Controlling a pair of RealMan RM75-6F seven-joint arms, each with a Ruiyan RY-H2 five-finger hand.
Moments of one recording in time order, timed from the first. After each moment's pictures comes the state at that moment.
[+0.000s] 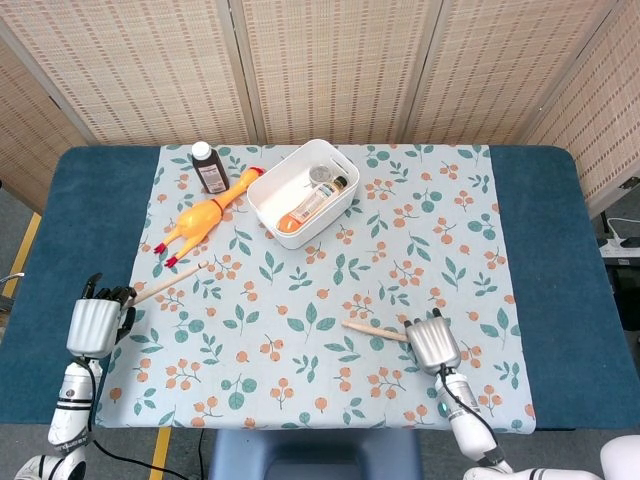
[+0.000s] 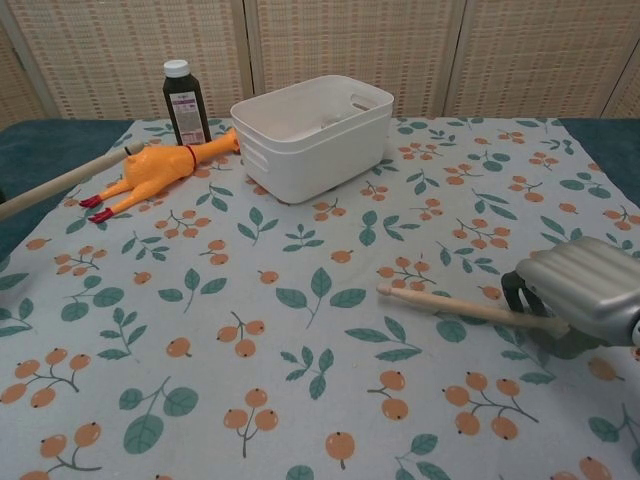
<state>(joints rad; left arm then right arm) -0.32 -1.67 -0.10 -0.88 1.47 1.43 0.07 0.47 -1.65 -0.02 -1.55 -1.09 1.26 -0.93</state>
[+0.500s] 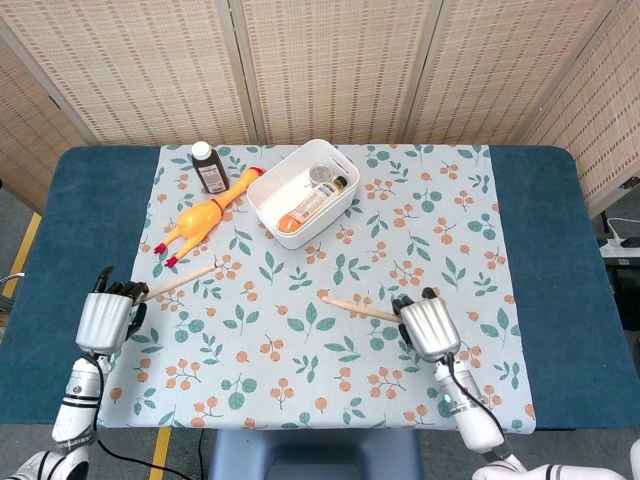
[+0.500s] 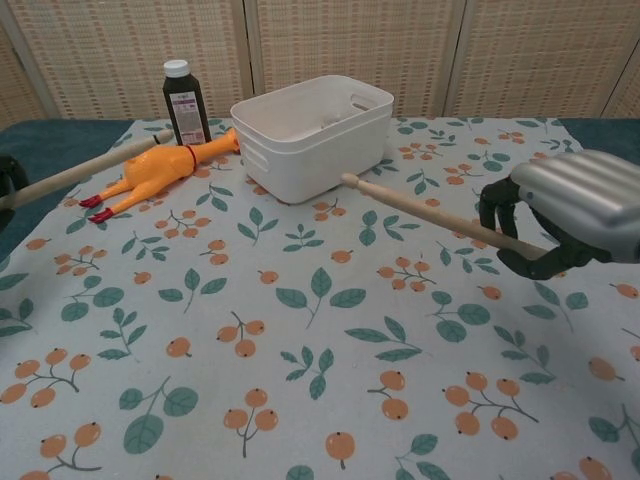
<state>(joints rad) -0.35 -1.57 -0.10 -1.13 1.49 1.41 0.24 0.49 -1.56 0.07 -1.71 -1.23 1.29 -0.77</state>
